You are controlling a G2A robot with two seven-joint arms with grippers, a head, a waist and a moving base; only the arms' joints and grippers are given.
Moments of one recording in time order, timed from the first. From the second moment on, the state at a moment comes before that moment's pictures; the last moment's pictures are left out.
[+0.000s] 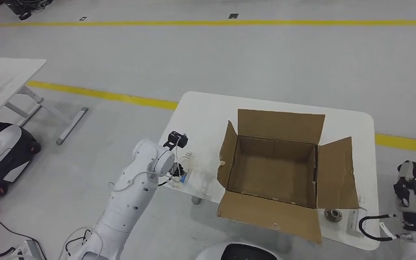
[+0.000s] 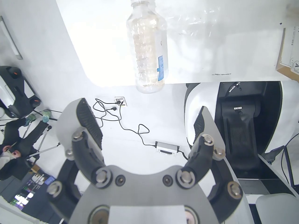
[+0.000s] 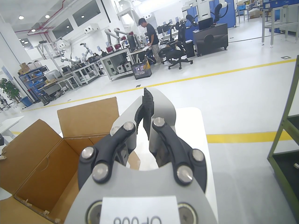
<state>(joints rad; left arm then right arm) 1.18 -1.12 -1.47 -1.71 1.24 -0.08 -1.54 -1.53 -1.31 1.74 -1.84 -1.01 -0.32 -0.10</state>
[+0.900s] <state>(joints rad) 0.87 -1.17 -1.28 -1.10 1.12 -0.01 -1.41 -1.53 -1.31 1.74 -1.84 -1.01 -0.32 -0.10</state>
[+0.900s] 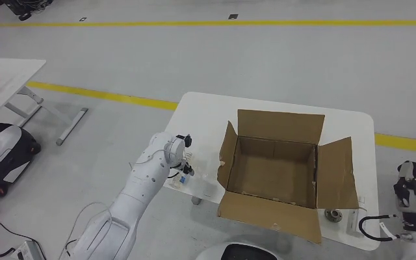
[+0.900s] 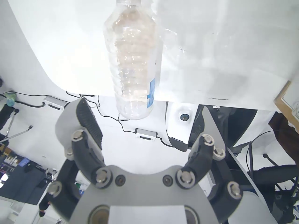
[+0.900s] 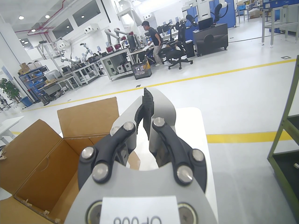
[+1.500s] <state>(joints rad) 0.77 -1.18 -1.22 -0.79 1.08 -0.11 -1.25 -1.53 -1.31 1.74 -1.84 -1.01 -0.32 -0.10</state>
